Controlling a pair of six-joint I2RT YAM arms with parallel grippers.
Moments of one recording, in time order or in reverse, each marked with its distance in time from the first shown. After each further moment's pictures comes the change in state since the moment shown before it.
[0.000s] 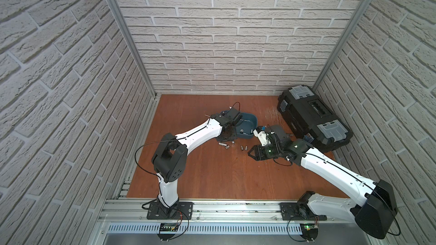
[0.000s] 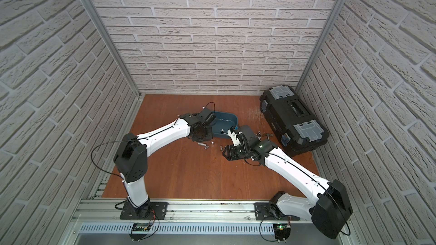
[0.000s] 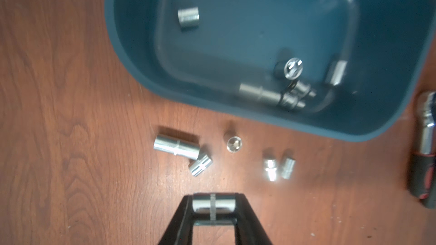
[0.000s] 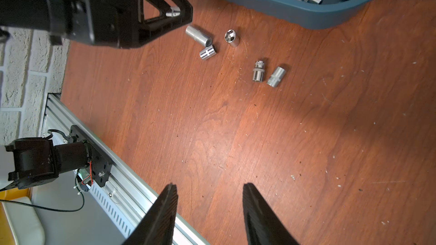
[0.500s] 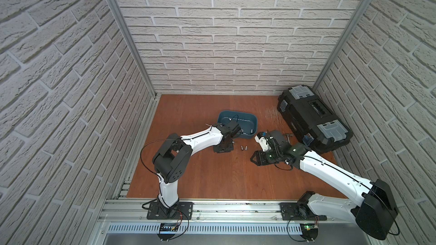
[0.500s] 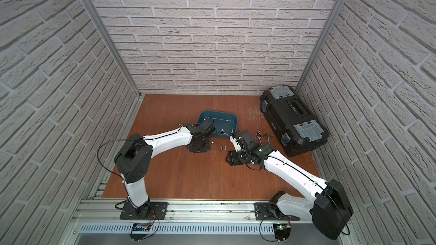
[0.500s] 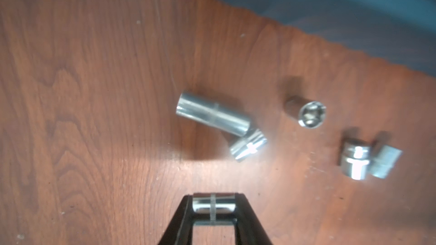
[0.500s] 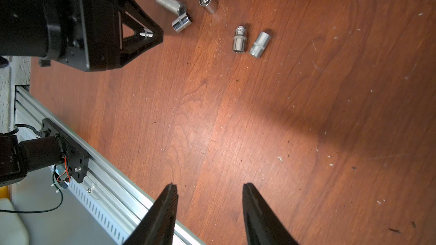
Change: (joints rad) left arm -0.046 -0.006 -0.210 0.052 -0.014 -0.053; right arm 0.010 -0.018 -0.092 0.000 0.021 0.004
